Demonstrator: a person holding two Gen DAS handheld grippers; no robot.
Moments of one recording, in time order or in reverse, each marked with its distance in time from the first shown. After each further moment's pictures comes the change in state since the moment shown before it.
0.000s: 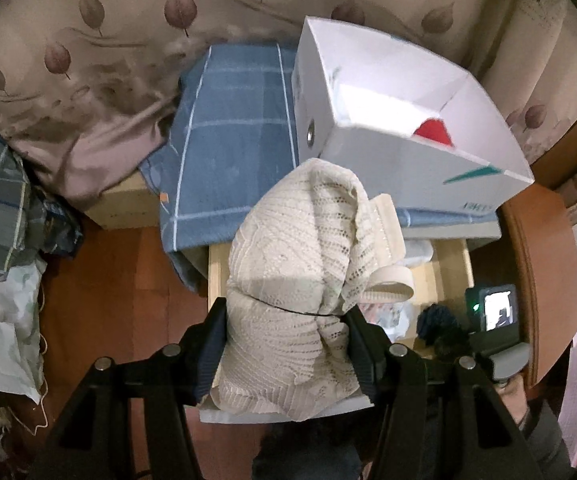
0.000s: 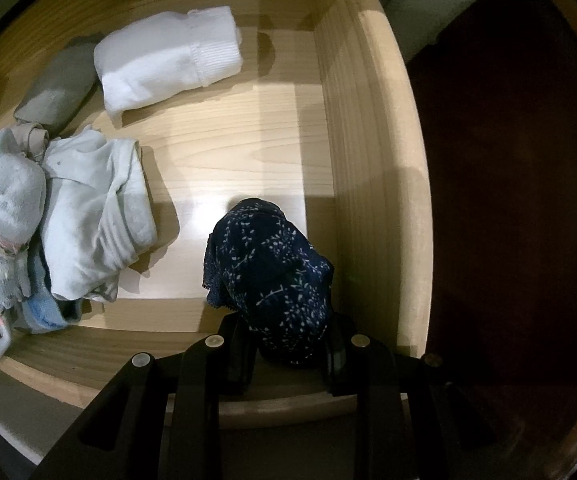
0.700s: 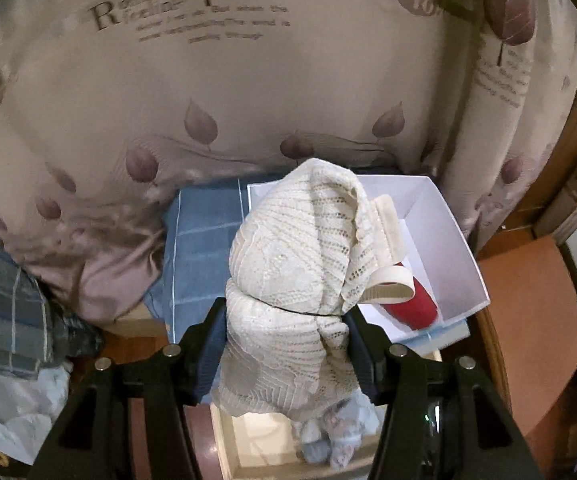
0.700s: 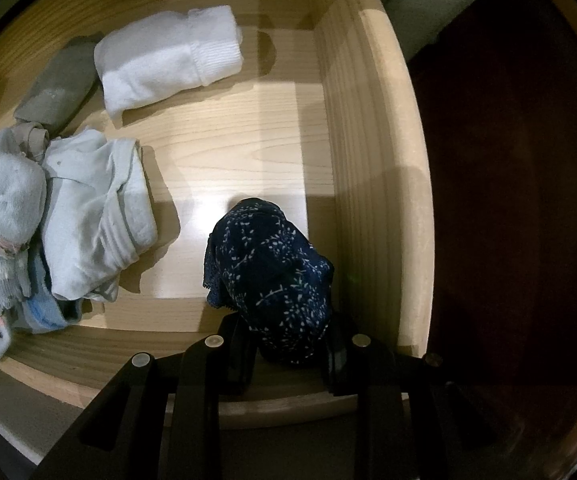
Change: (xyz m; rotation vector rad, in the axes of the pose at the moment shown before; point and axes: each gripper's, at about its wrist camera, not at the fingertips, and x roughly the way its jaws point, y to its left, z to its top) left arm -0.065 -0.085 0.148 0.159 -0.213 0.060; right arm -0.001 -0.002 0.000 0.004 -0.001 0.007
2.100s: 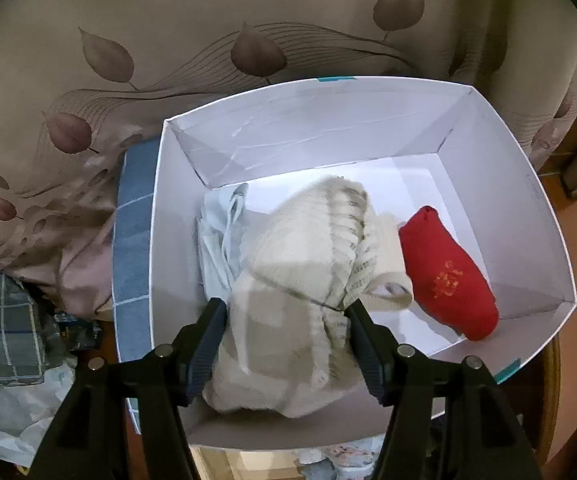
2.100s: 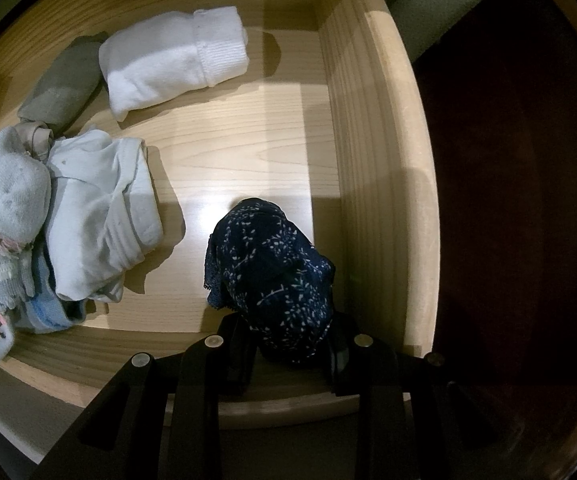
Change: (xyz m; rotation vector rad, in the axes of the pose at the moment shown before) left arm 0.153 -0.046 -0.005 0.076 0.211 0.056; right arm 0.001 -0.001 -0.001 -0.003 -0.004 0.007
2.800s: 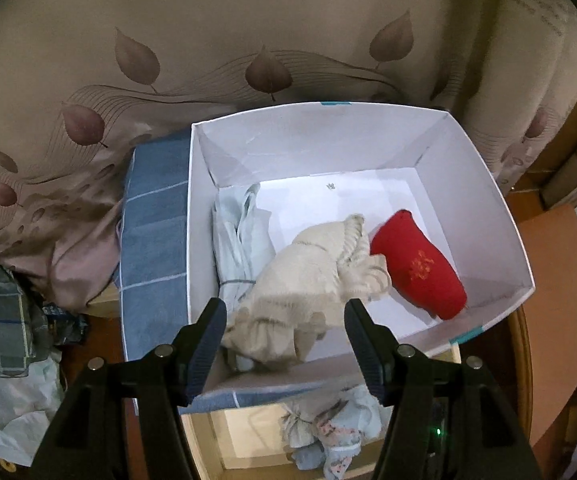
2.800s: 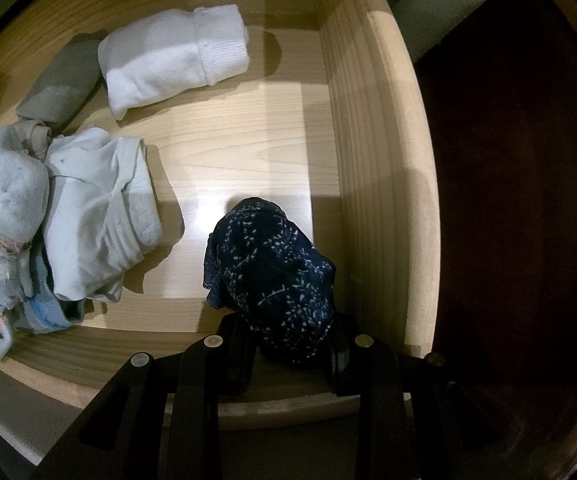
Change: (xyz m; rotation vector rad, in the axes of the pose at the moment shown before) left arm -0.046 0.020 -0.023 -0.031 -0.048 -0.078; right arm -0.002 0.001 0.000 0.000 0.002 -0.010
